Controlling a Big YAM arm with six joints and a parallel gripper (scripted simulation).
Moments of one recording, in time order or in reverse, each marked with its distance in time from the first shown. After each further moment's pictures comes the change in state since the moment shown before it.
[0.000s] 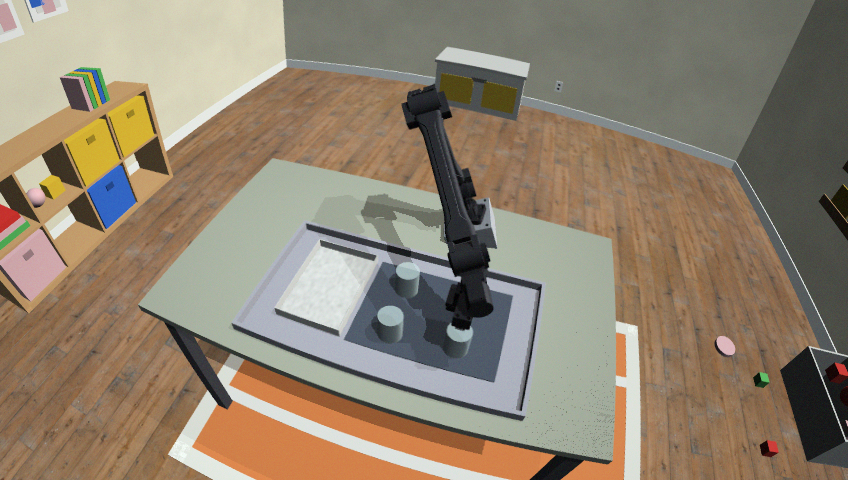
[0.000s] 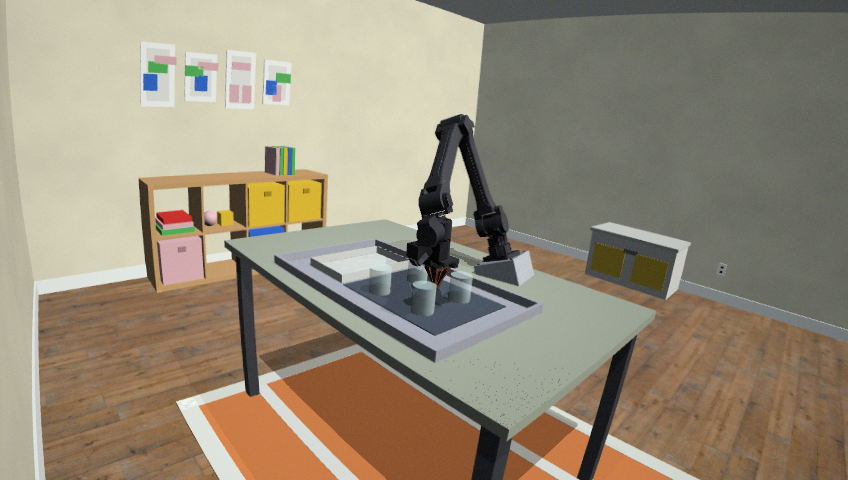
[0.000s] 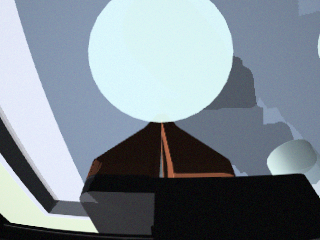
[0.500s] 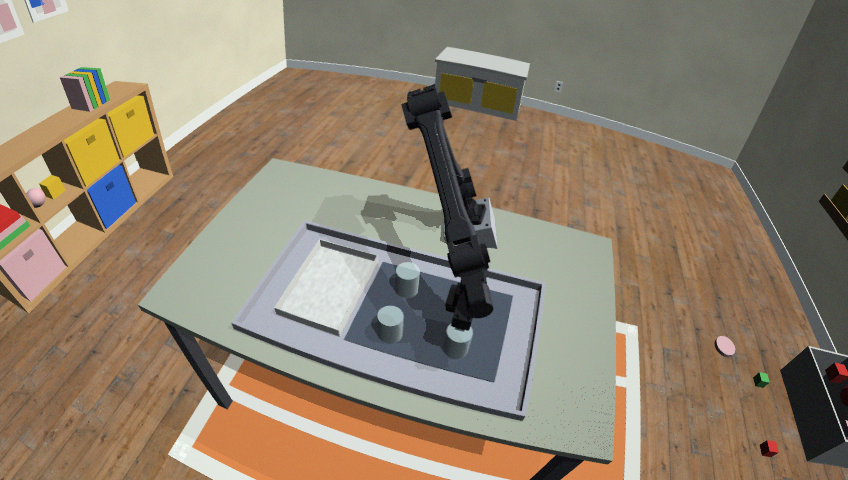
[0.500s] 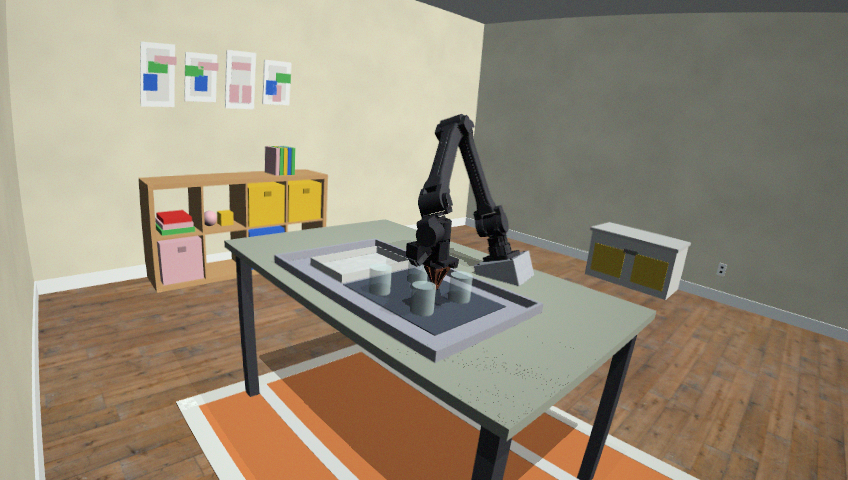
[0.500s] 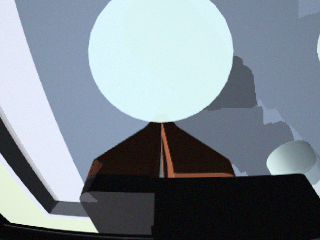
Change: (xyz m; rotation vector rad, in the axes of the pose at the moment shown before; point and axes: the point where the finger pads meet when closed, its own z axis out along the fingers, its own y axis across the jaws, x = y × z) arm -0.002 0.000 0.000 0.000 0.000 0.000
